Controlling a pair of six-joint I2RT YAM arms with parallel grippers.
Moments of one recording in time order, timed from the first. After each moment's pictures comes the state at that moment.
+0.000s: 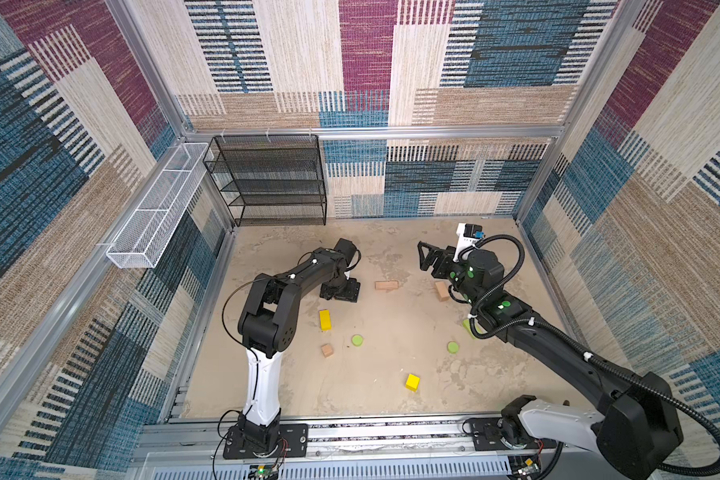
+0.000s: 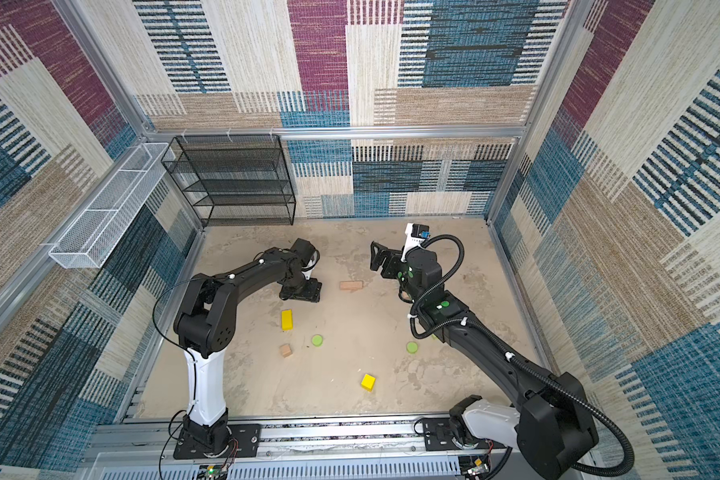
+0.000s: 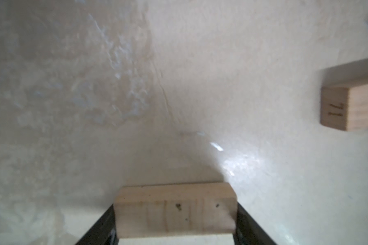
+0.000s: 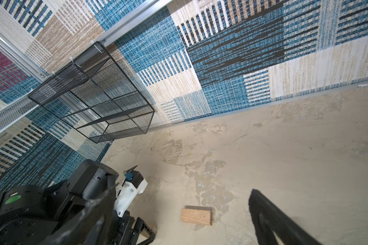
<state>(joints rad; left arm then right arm) -0.45 2.08 1.54 -0.84 0.02 -0.25 0.48 1.20 0.85 0.16 0.14 0.50</state>
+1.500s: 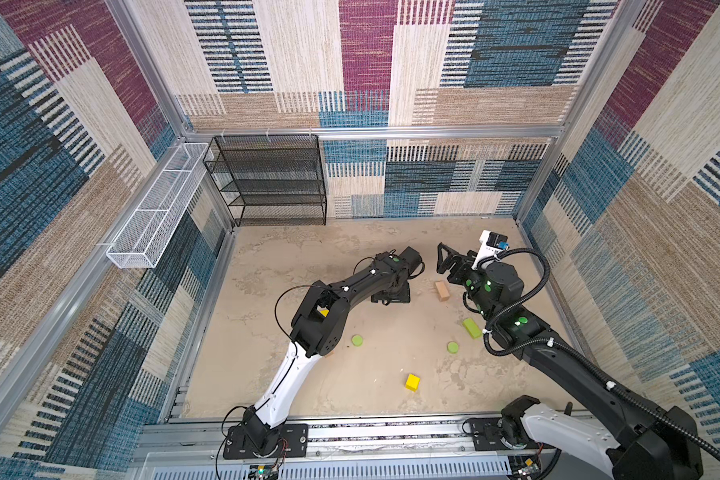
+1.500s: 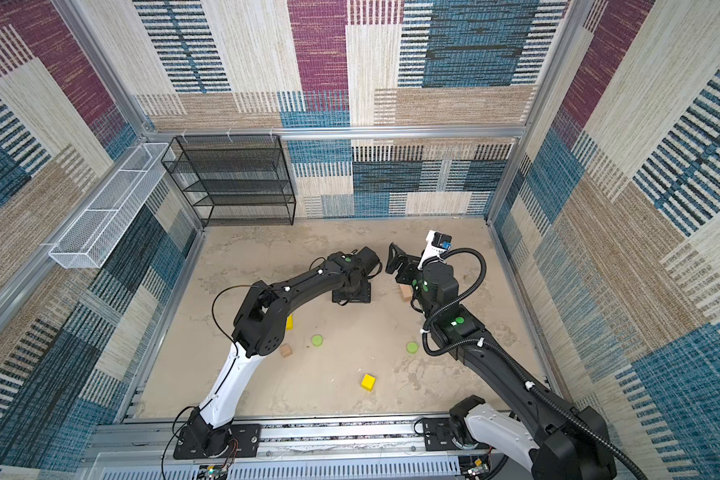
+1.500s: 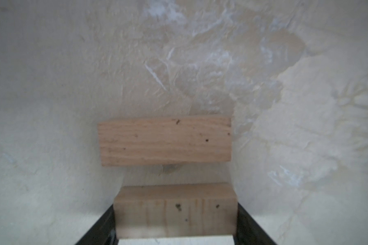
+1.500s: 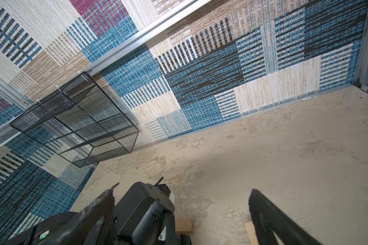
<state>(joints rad) -0.76 2.41 2.04 -0.99 -0.18 -0.71 0.46 1.03 0.75 0.15 0.27 0.50</state>
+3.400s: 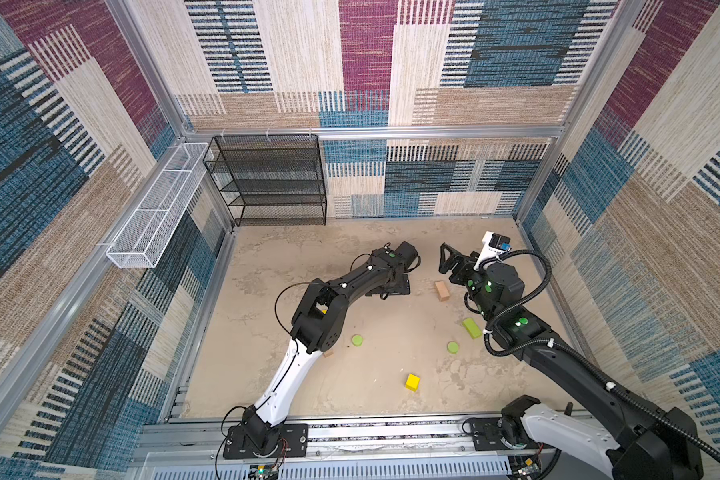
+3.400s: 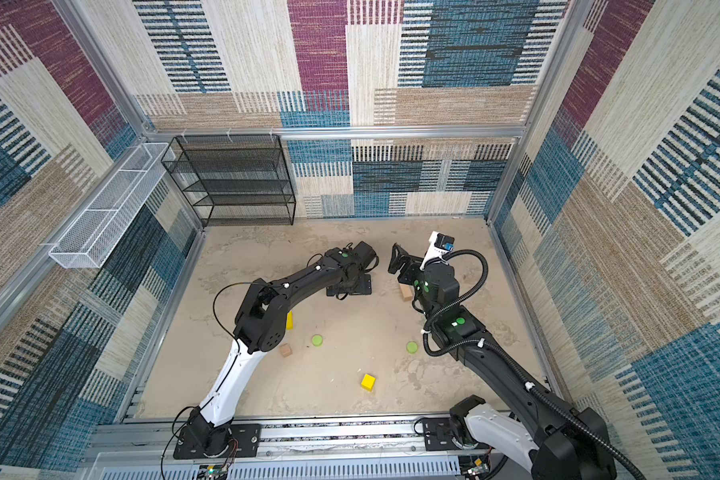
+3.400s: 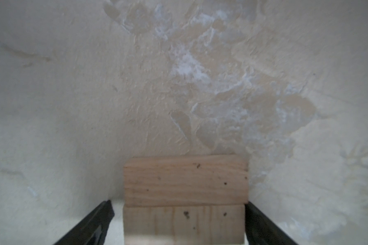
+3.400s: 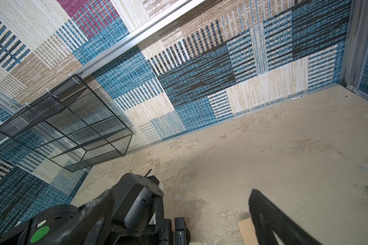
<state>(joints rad) -0.73 2.42 2.08 -0.98 -0.22 -0.72 0.45 1.03 0.74 0.15 0.30 0.51</state>
